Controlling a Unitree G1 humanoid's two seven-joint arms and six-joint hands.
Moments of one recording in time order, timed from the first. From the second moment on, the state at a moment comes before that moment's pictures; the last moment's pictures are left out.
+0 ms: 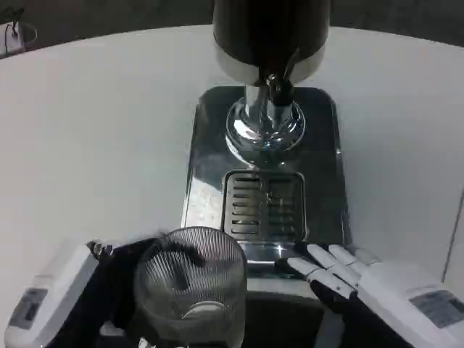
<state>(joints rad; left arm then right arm) 0.20 0.42 0.14 -0.35 0.41 -0.55 0.01 0.22 -0.44 0.03 -0.89 -0.75 0.01 0.52</state>
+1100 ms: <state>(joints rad) 0.15 0.41 0.14 -0.32 0.44 -0.54 0.01 0.24 -0.44 0.00 -0.90 -0.74 0.02 0.54</state>
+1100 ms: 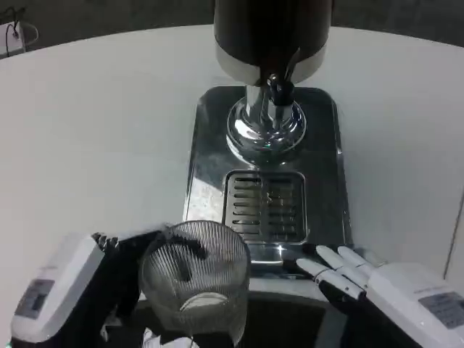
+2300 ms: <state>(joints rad) -0.46 0.38 -0.04 0.19 0.64 -0.39 0.14 0.45 -0.43 -0.25 -1.01 -0.59 -0.03 0.53</state>
